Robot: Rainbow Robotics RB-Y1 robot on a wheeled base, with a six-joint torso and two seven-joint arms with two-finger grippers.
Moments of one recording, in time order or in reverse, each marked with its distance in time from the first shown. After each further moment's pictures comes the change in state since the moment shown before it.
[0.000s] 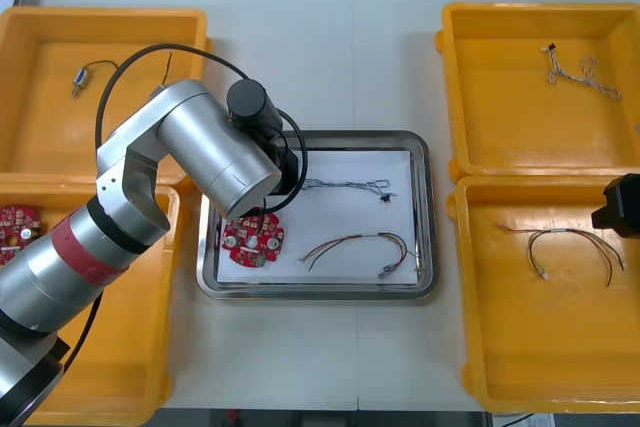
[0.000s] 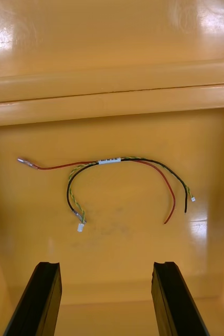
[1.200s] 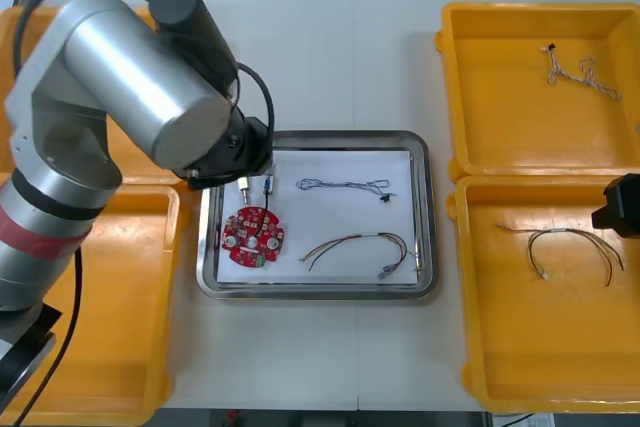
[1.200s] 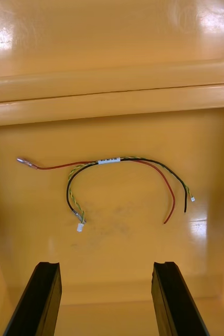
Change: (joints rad) right arm 0.000 0.000 0.000 0.000 0.000 0.000 0.000; left arm -0.028 0.028 0.222 -0.240 0.191 0.368 0.000
